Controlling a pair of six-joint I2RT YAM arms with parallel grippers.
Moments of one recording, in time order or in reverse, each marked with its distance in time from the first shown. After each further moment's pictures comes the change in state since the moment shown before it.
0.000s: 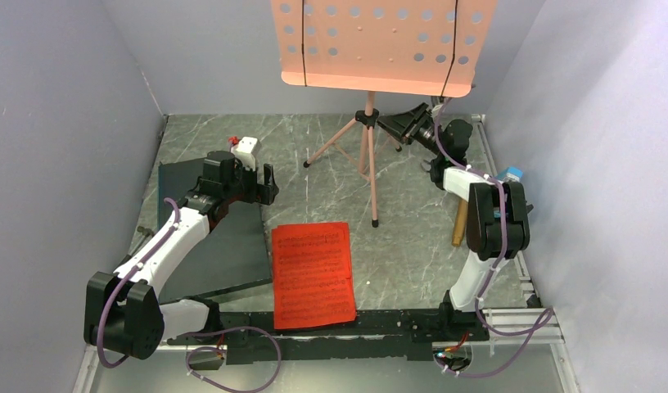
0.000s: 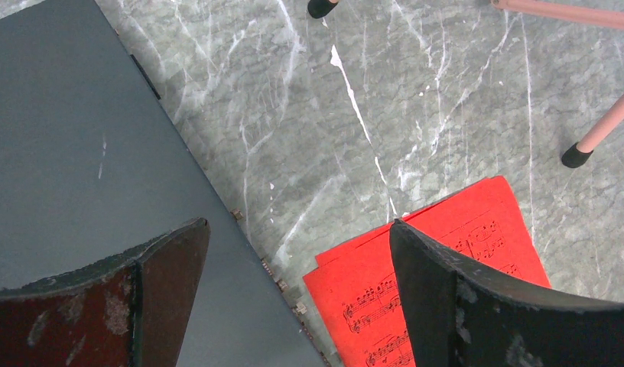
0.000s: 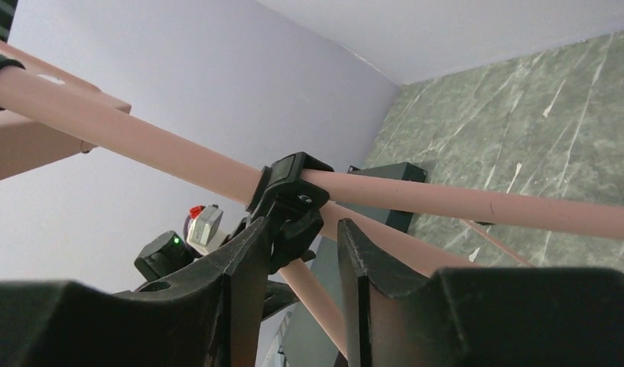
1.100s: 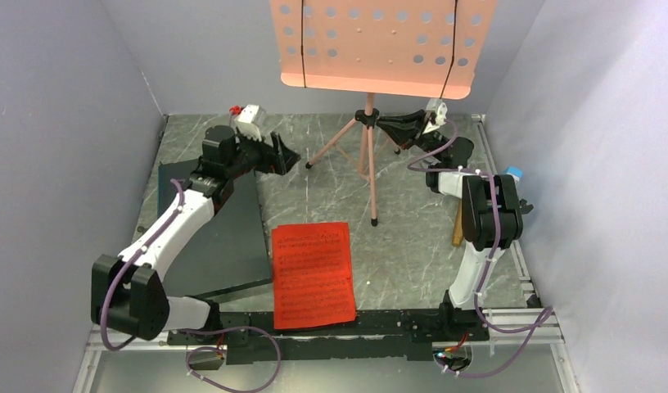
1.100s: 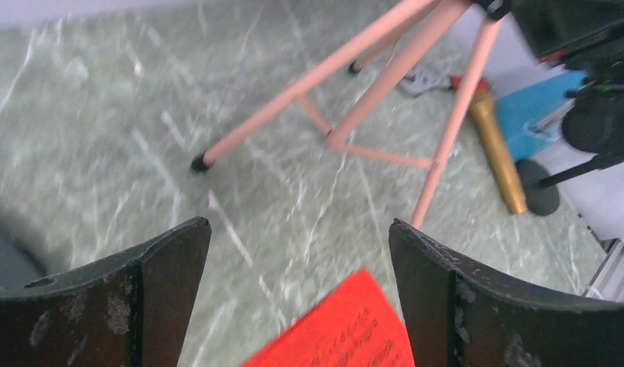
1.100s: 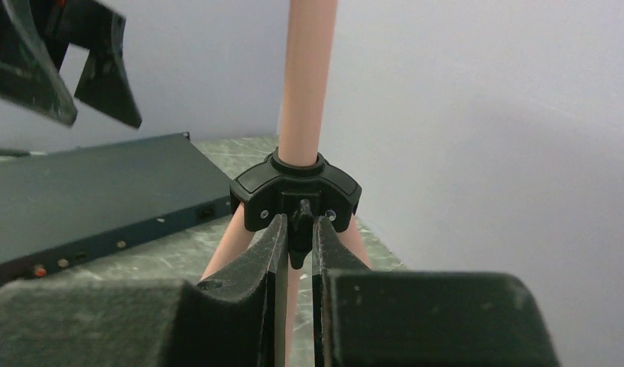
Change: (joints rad) left arm -0.014 0.071 0.141 0.182 0.217 -0.167; right arm 0.000 0.107 -0.034 0.593 -0.166 -0.792
